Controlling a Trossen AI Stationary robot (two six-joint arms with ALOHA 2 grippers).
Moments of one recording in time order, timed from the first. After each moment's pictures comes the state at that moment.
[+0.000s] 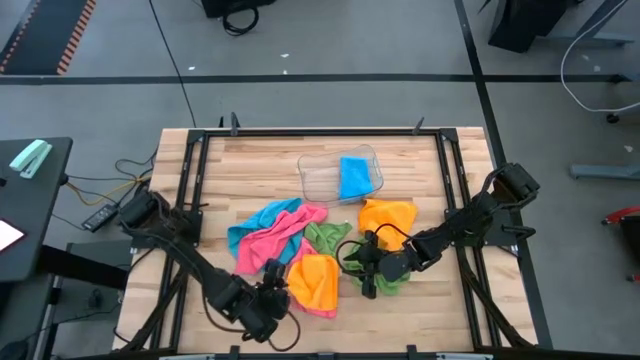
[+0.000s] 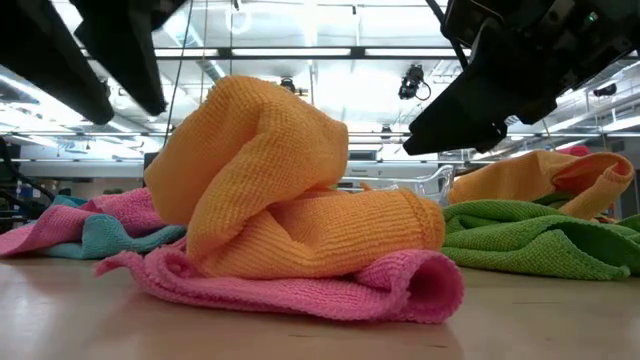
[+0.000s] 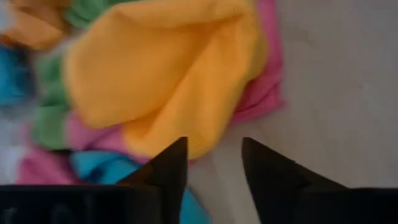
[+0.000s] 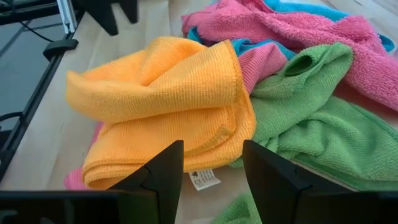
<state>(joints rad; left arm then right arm) -0.75 1.80 1.28 -0.70 -0.57 -0.22 0.51 1.64 0.69 0.37 0.48 0.47</state>
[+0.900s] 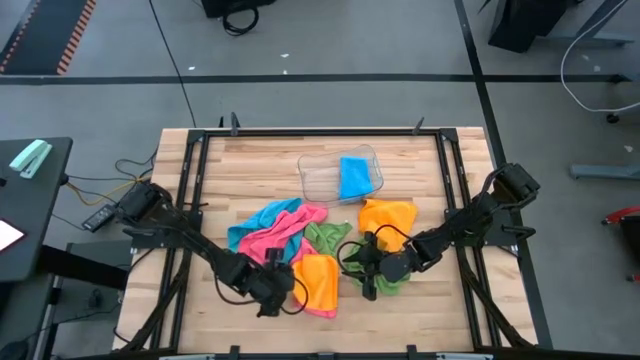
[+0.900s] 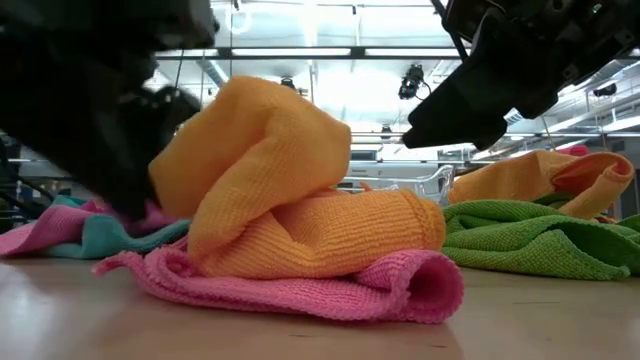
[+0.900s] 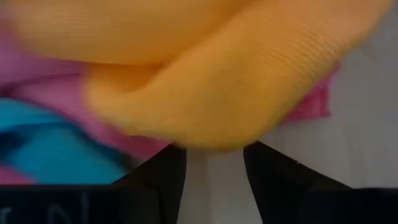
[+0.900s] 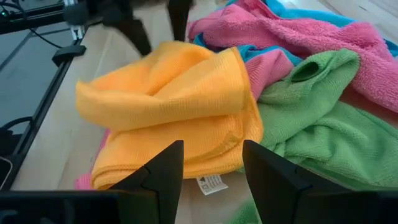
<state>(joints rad) -0.60 1.75 1.03 -0.38 -0.38 -0.44 0.52 1.64 0.69 0.39 0.48 0.47</state>
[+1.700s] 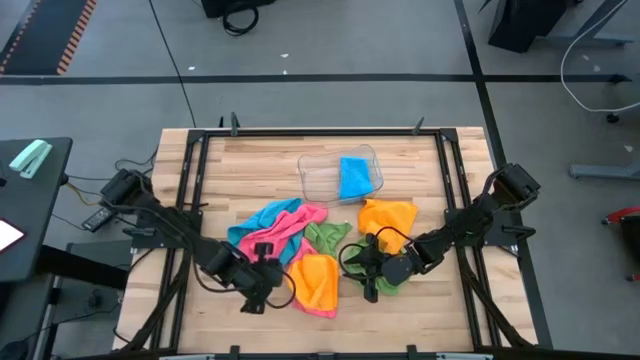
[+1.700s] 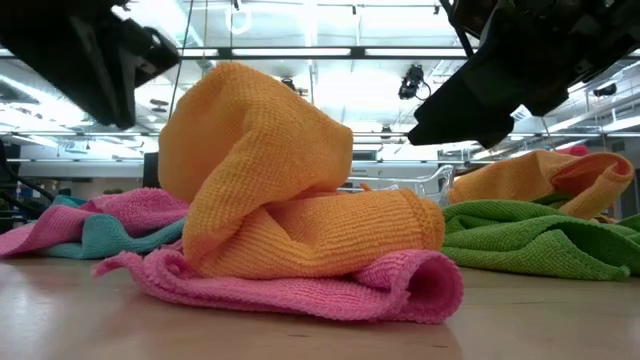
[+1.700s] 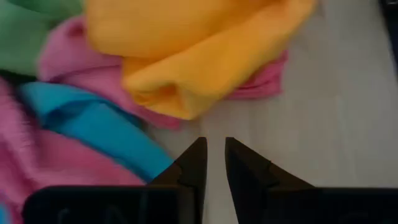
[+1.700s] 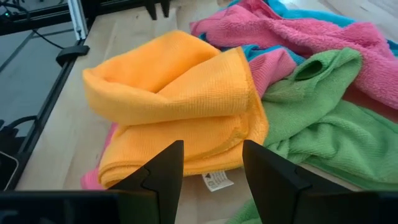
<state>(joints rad) -0.61 1.57 1.03 -0.53 -0.27 -0.44 0.55 1.64 0.69 0.39 0.50 0.48</state>
